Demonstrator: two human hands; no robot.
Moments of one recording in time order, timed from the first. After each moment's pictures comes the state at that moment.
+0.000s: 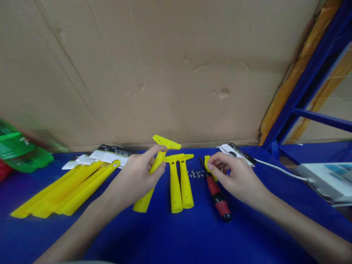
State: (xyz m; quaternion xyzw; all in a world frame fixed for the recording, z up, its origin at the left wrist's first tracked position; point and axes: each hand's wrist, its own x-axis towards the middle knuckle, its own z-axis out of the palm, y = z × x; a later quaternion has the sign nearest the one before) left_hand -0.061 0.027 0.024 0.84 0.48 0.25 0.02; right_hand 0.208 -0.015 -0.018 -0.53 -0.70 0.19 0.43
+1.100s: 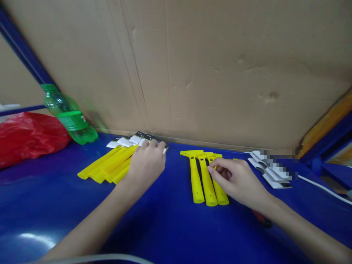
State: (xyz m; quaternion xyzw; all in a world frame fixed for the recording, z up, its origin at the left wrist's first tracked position) left_hand -0.121 0.022 0.017 0.76 0.62 0.08 -0.17; right_hand 0.131 -0.002 -0.008 -0.45 -0.81 0.10 0.35
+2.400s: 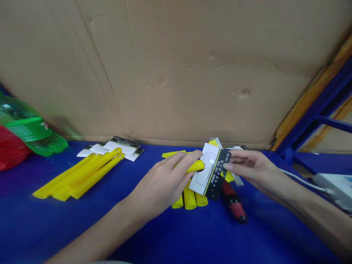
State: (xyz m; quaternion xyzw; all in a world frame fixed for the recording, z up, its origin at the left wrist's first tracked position) left_hand -0.058 0.011 0.000 0.91 0.28 0.31 -0.05; right_hand 0.210 -0.009 0.002 -0.44 -0.56 0.51 0.48
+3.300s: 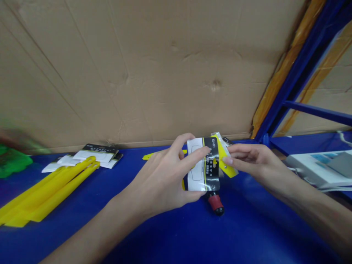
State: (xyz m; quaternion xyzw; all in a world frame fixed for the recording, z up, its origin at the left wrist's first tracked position) left_hand -0.001 0.011 0.024 0.94 0.25 0.24 -0.06; right_hand 0.248 -0.040 0.010 -0.48 -0.55 0.45 0.52
